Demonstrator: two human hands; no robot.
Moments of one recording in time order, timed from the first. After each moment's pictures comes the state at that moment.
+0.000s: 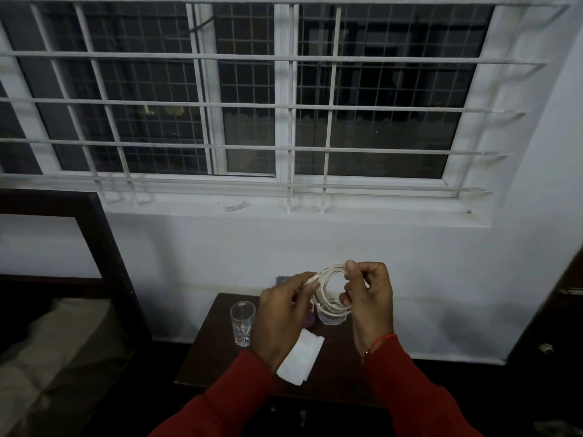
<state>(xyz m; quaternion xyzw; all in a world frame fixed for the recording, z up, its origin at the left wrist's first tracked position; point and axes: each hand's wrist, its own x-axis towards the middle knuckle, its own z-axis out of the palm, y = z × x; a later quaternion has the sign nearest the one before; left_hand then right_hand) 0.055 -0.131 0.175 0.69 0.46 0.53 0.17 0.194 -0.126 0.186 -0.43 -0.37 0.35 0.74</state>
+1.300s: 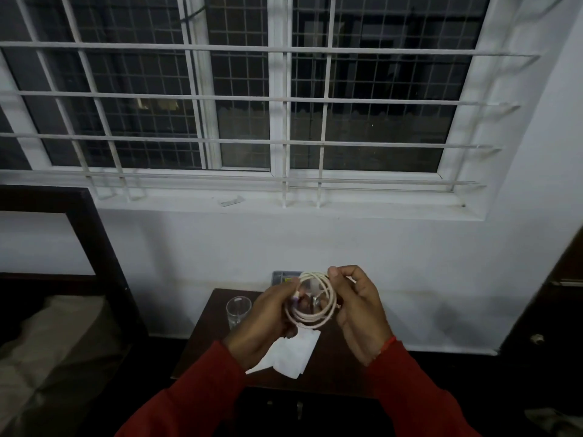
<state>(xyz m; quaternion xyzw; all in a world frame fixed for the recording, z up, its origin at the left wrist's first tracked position) 0.040 -0.133 0.182 0.47 0.40 0.44 0.65 0.195 -0.149 0.188 -0.39 -0.39 0.52 0.65</state>
